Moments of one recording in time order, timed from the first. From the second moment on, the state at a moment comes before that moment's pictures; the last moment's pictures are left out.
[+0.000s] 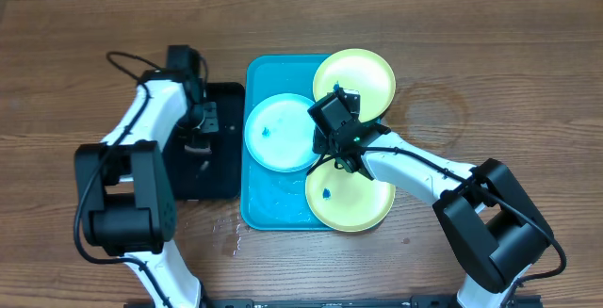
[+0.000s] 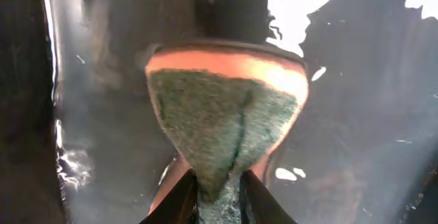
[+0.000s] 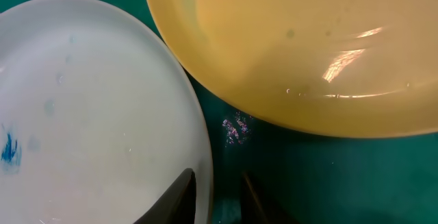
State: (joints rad) left arm 0.04 1.98 1.35 -0.85 -0.07 -0.12; right arm 0.66 1.89 1.11 -0.29 0.18 0.72
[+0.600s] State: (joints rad) left arm 0.16 1.98 1.35 -0.84 0.20 -0.05; right arm 0.66 1.89 1.11 -0.29 0.18 0.72
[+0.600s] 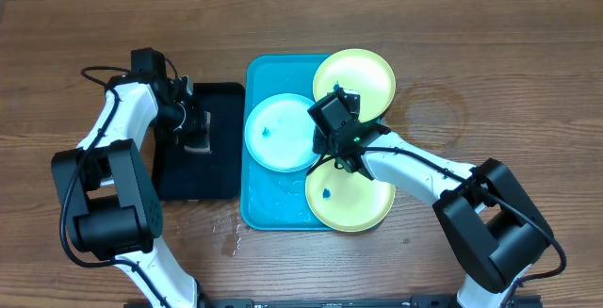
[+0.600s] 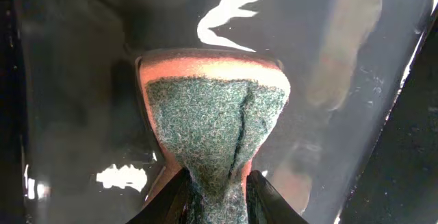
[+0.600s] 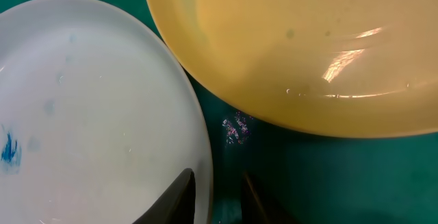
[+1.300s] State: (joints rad) left arm 0.12 1.98 1.35 -0.82 0.13 -0.04; right arm 0.66 1.89 1.11 -0.29 0.18 0.72
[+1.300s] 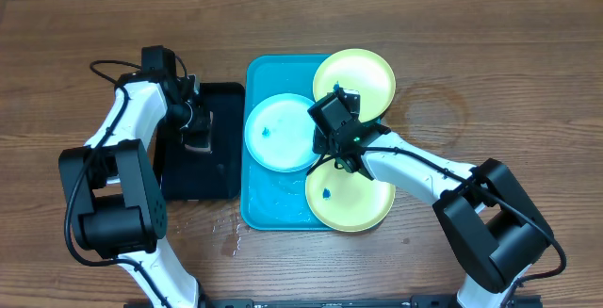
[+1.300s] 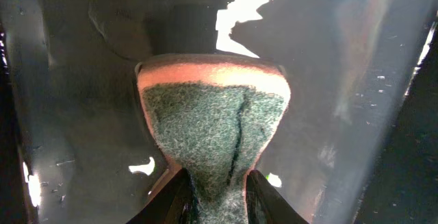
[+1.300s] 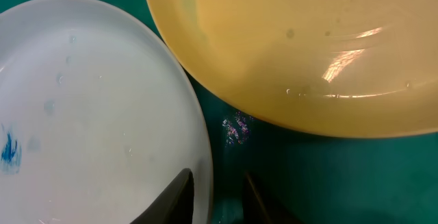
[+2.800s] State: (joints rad) left arm 0.08 1.98 1.38 -0.86 0.02 -0.04; right arm 0.66 1.89 1.11 -0.29 0.18 0.72
